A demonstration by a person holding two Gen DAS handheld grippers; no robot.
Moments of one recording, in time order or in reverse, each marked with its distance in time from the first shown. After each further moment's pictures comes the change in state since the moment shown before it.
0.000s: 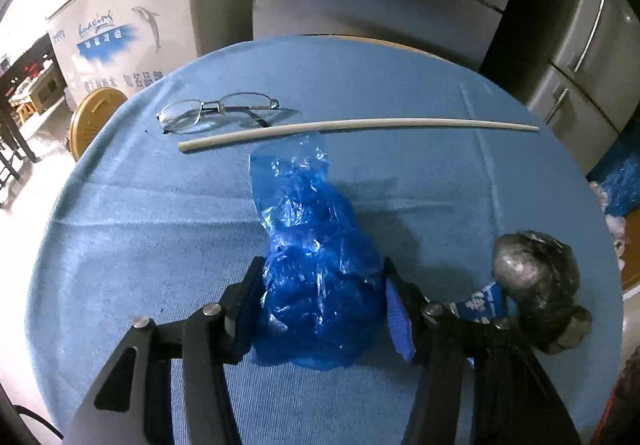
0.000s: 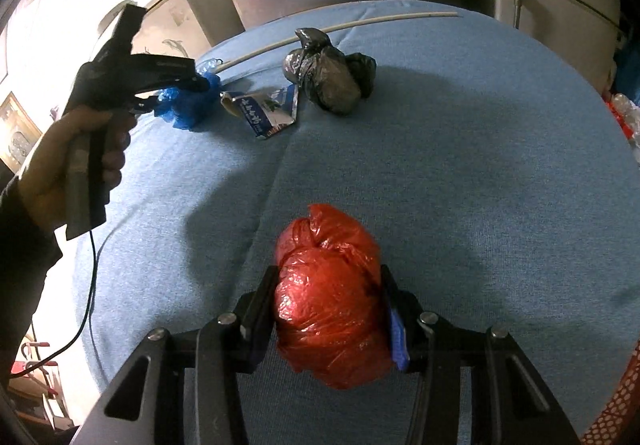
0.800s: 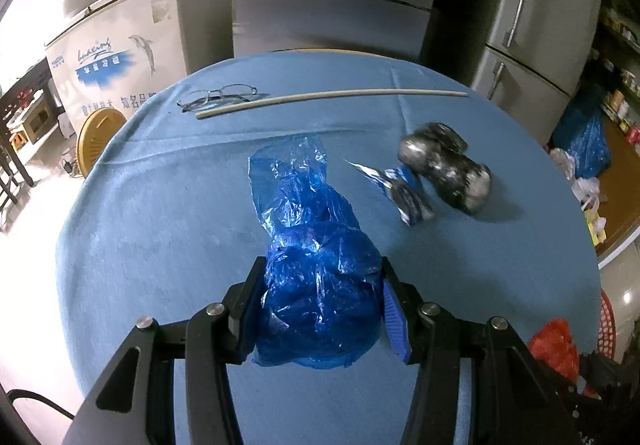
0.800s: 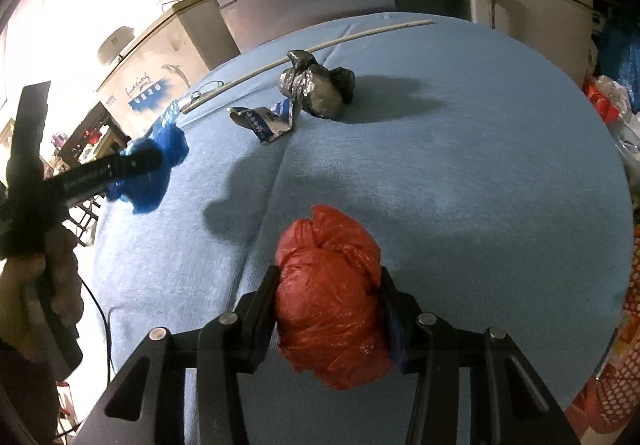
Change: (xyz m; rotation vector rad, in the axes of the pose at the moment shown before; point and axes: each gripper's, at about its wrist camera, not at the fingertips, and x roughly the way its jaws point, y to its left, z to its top) left arm -0.111 -0.029 -0.118 0.100 -0.090 -0.040; right arm -0.047 -0.009 -0.032 0.069 -0.071 0.013
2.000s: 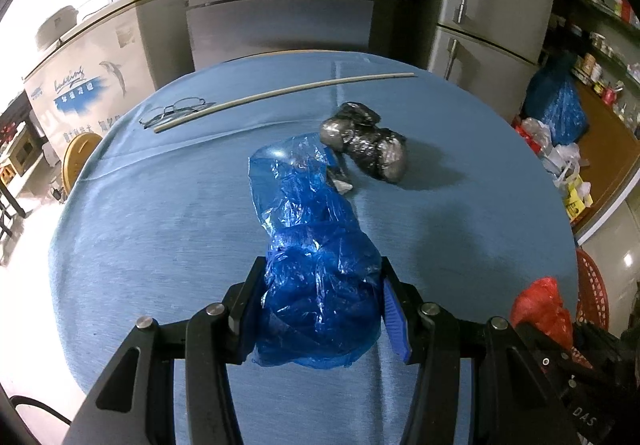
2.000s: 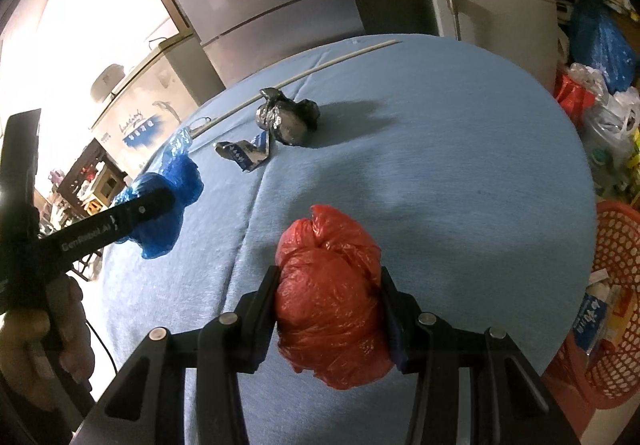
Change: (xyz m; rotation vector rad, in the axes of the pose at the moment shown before) left arm -0.029 -0.070 -0.024 0.116 0.000 -0.034; right arm -0.043 -0.032 -0.016 0.090 -0.096 -0.008
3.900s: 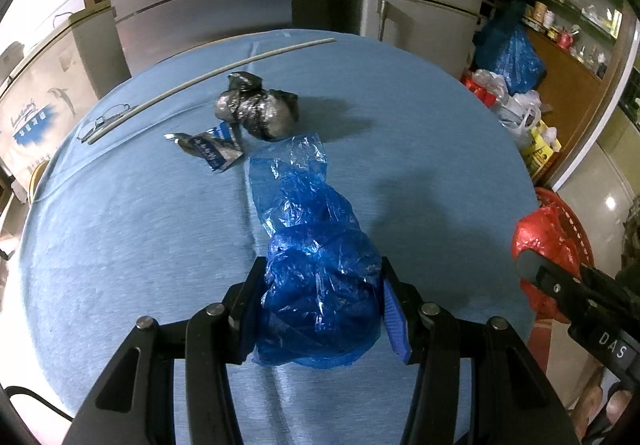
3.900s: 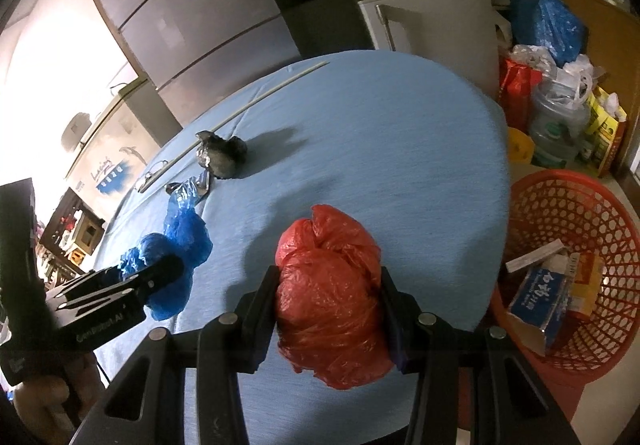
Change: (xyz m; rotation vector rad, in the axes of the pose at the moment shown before) left arm 0.008 -0.084 -0.028 0.162 0.063 -0.099; right arm -0.043 -0.066 -0.013 0.148 -0.088 -0.091
